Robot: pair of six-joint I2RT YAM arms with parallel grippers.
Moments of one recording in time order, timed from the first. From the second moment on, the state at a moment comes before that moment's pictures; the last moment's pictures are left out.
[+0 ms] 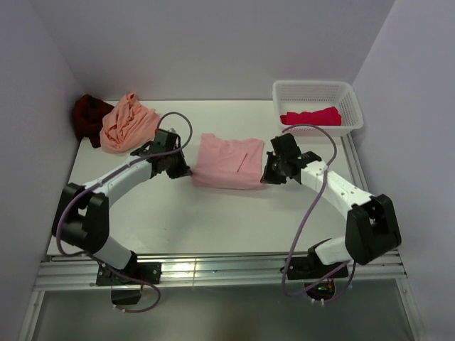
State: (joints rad) left arm -0.42 1.51 1.00 -0.41 0.07 -0.76; right arm 0.41 1.34 0.92 -0.57 -0.04 0.62
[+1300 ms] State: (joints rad) left arm -0.31 1.94 1.27 -0.29 0.14 -0.68; right arm 0.39 1.78 1.09 -0.39 0.04 0.65
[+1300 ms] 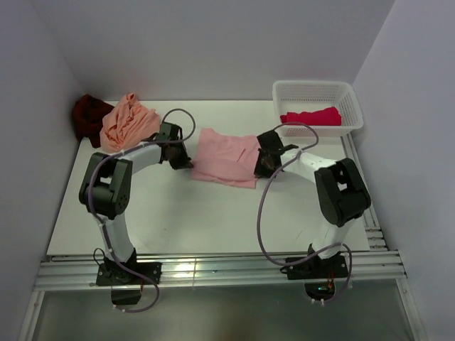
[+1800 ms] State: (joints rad) left arm -0.48 1.29 0.67 -0.21 0.04 -0.83; right arm 0.50 1.25 0.63 -0.31 0.10 0.75
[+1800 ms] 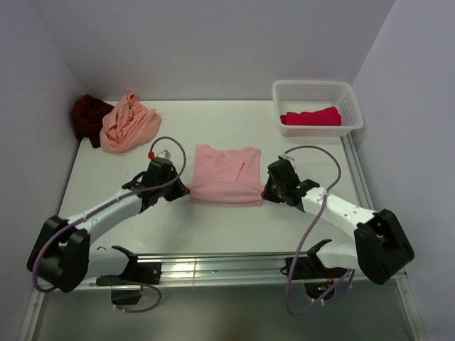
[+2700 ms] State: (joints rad) left arm -0.83 0.99 0.37 -0.27 -0.18 -1.13; right arm 0.85 0.91 0.33 -0.42 0.27 1.11
